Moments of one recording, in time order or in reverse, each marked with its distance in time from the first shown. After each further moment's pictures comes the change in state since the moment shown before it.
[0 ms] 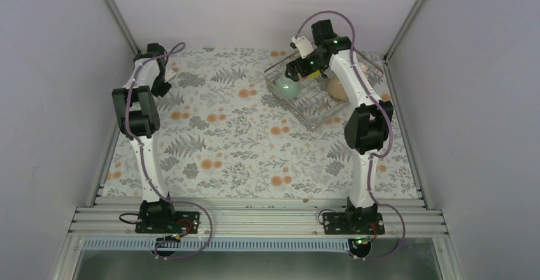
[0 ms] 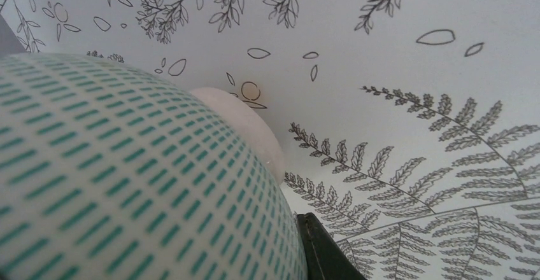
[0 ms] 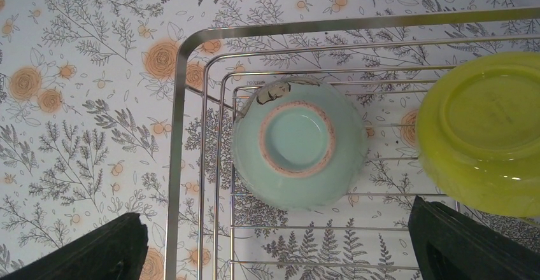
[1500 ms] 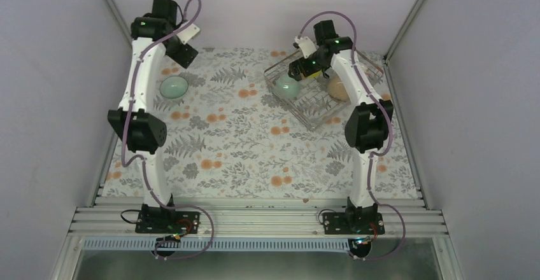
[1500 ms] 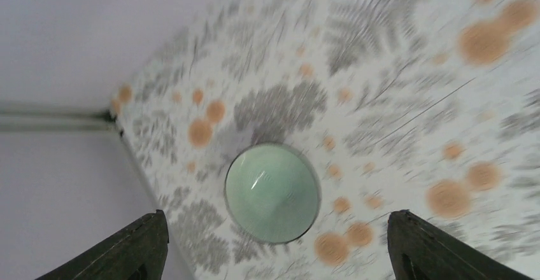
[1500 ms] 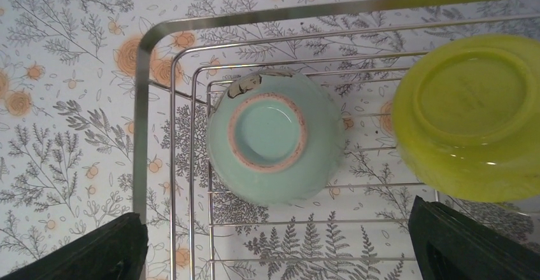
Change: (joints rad) left arm -0.227 -0.276 0.353 -0.325 0.245 -0.076; right arm -0.021 0.006 -0.001 0.004 0.032 0.008
